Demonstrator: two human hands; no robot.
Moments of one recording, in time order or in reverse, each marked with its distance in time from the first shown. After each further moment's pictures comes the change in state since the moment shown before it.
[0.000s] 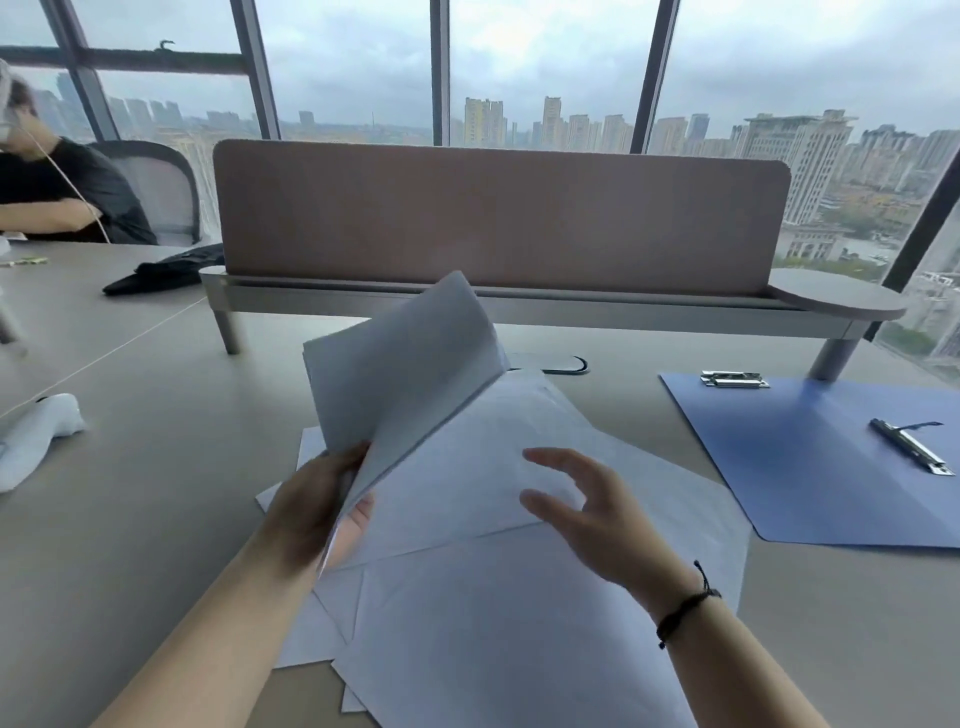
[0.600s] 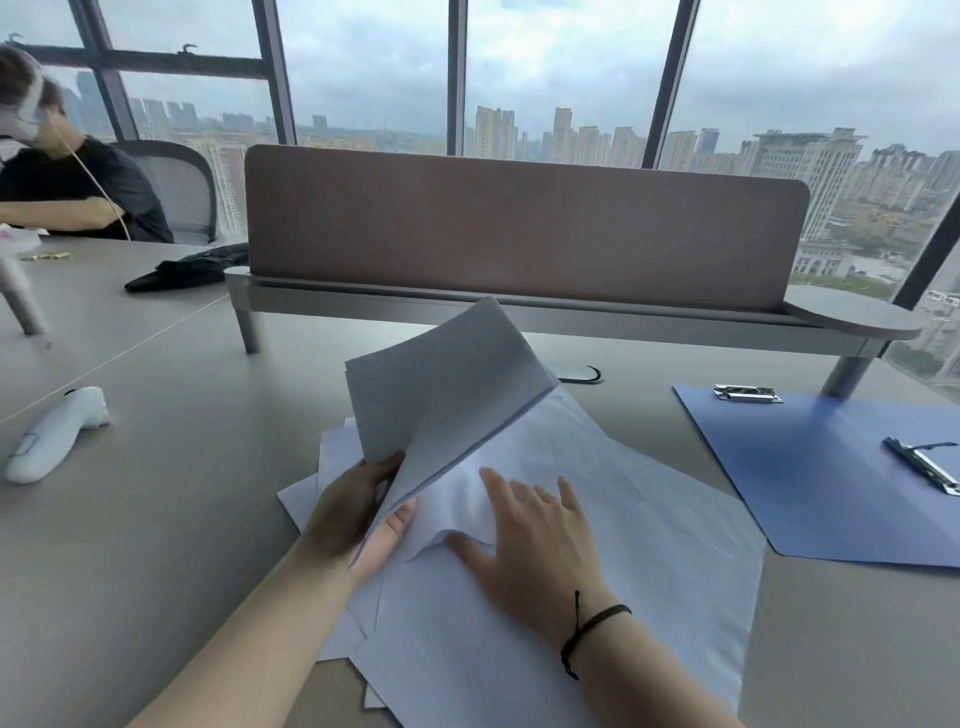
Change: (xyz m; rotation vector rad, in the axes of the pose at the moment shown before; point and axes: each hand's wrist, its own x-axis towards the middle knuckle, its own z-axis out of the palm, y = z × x) left_hand -0.005 -0.011 0.006 -0.121 -0.050 -0.030; right_hand 0.002 -0.014 0.075 -0.888 -0.034 -0.125
